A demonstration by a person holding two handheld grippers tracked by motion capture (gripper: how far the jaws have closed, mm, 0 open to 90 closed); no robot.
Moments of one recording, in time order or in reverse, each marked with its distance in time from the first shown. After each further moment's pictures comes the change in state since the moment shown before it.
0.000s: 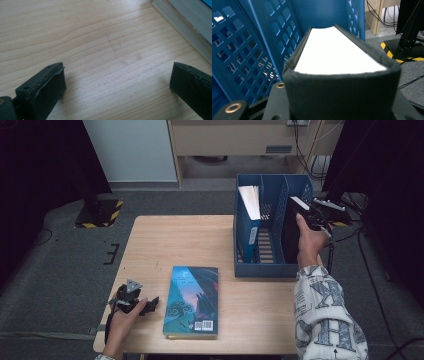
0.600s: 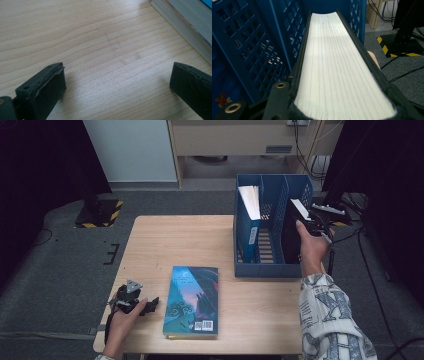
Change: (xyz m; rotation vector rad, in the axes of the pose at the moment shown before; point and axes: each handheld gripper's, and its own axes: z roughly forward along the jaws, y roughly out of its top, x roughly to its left) left arm -0.001 -0.001 -0.001 0.000 -0.002 0.003; right arm 0.005 -0.010 -0.020 0.064 -0.021 -0.053
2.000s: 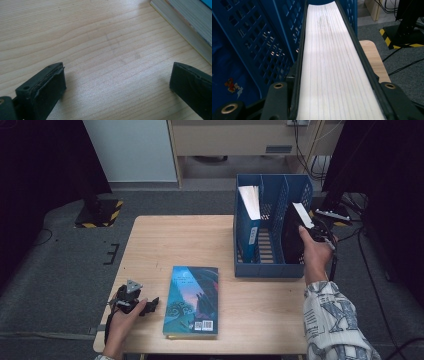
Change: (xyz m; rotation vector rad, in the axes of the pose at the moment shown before) left arm 0.000 0.000 0.000 -0.002 -0.001 -0.002; right arm -0.006 -0.012 -0.015 0.035 0.014 0.043
